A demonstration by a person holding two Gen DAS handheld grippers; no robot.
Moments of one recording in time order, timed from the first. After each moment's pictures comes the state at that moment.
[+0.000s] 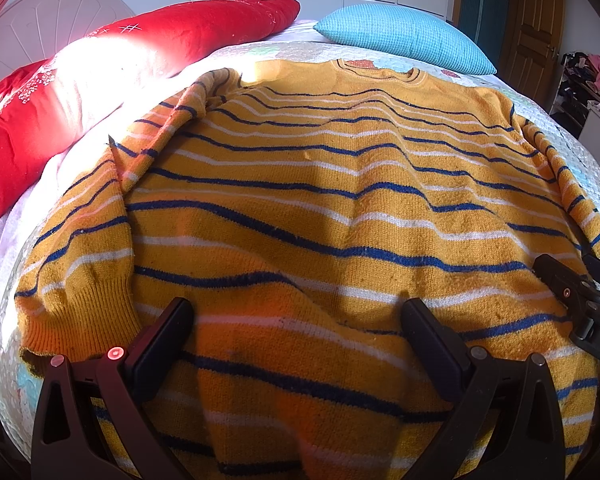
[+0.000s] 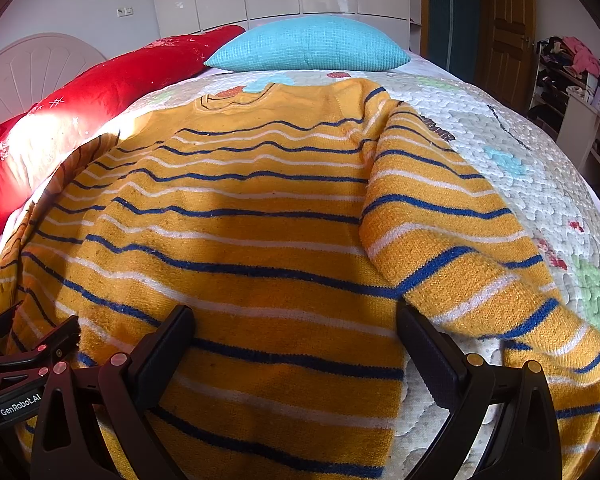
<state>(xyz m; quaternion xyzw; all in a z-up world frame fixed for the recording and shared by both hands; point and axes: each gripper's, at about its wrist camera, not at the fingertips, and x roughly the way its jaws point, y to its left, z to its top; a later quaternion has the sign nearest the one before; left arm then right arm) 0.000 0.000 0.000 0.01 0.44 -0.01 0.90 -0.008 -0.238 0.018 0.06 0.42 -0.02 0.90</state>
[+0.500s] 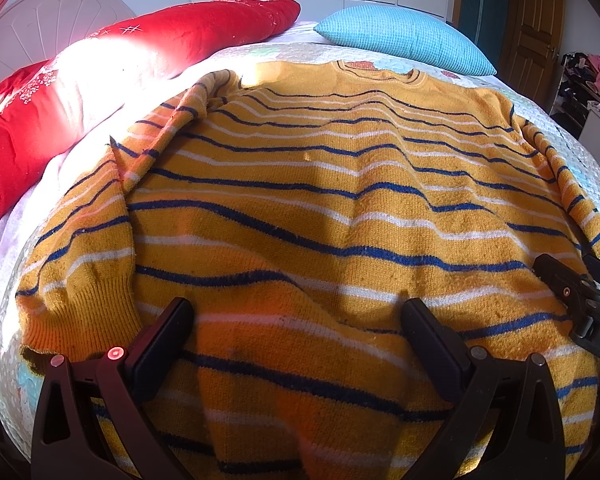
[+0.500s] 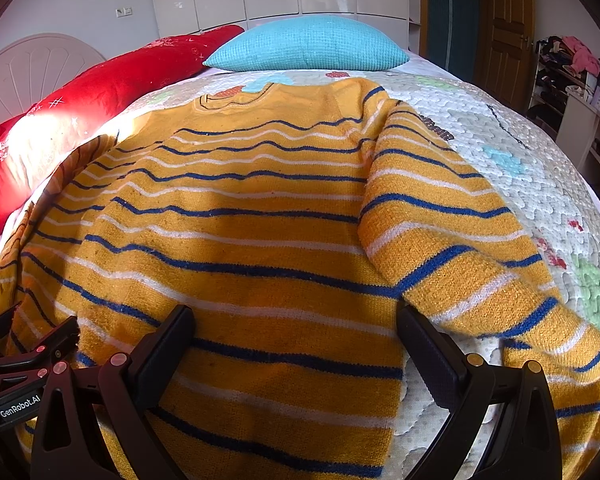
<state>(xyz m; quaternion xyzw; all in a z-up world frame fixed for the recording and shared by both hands) 0.000 0.000 0.000 0.01 0.44 -0.01 0.90 -0.009 -0.239 0.018 0.06 0.42 -0.02 0.90</state>
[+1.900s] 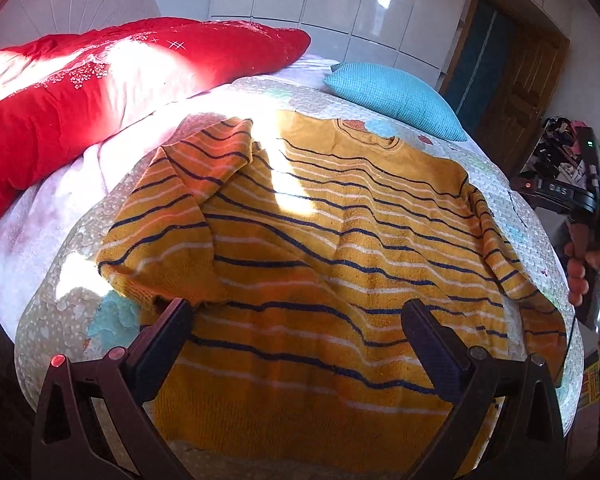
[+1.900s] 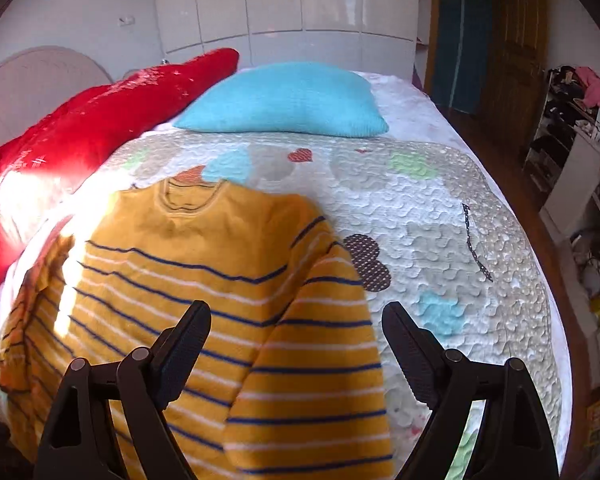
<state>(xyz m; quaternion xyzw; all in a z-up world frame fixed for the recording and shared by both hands) -0.042 0.050 0.084 -0.11 0.48 -0.04 0.87 0.113 -0.340 0.111 0.01 0.45 -0.02 0.89</state>
